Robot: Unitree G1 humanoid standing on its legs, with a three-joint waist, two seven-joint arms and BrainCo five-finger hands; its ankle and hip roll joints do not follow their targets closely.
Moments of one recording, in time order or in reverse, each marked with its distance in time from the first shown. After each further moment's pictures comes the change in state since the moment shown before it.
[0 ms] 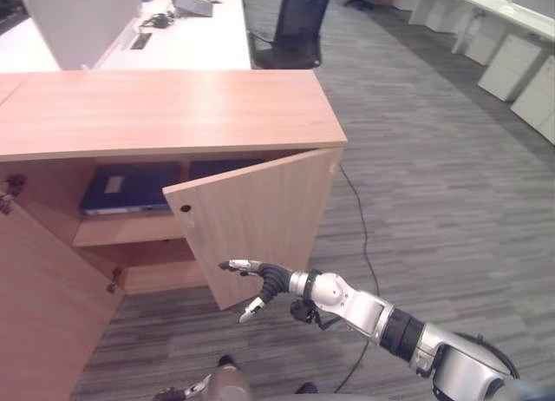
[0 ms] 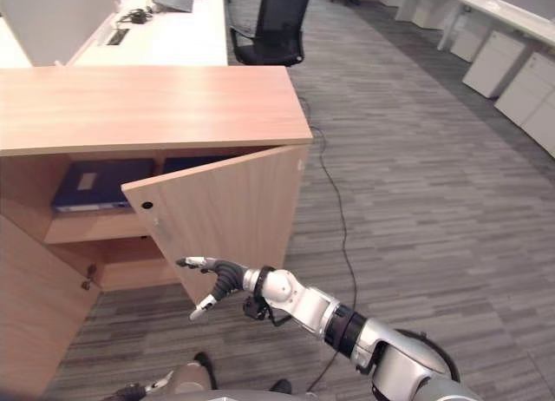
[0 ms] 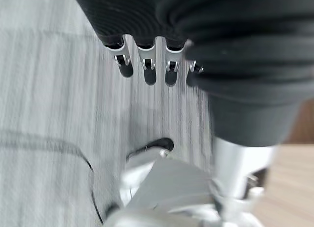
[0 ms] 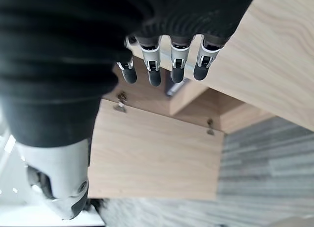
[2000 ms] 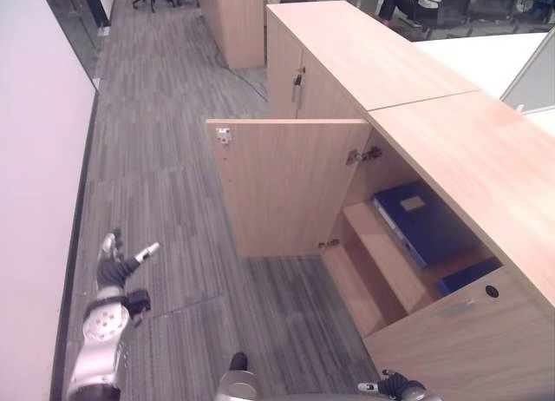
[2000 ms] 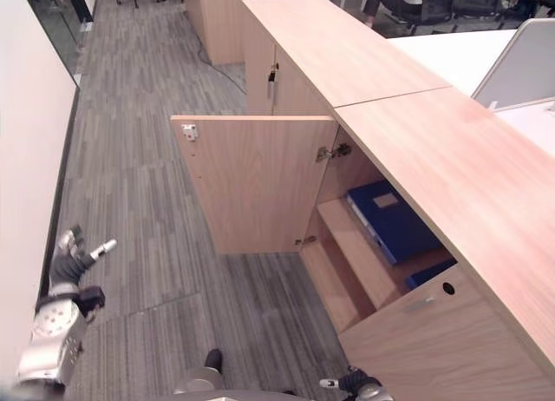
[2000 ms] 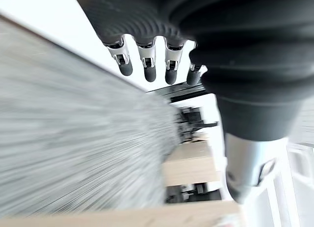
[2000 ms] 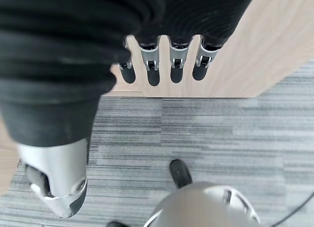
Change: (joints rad) left arm -0.014 0.222 0.210 -1.133 -0.097 -0.050 0.142; right arm 0.343 0.080 -0.637 0.981 -0.184 0.107 -0.277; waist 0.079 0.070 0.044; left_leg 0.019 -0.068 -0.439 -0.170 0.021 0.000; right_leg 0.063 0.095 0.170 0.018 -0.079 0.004
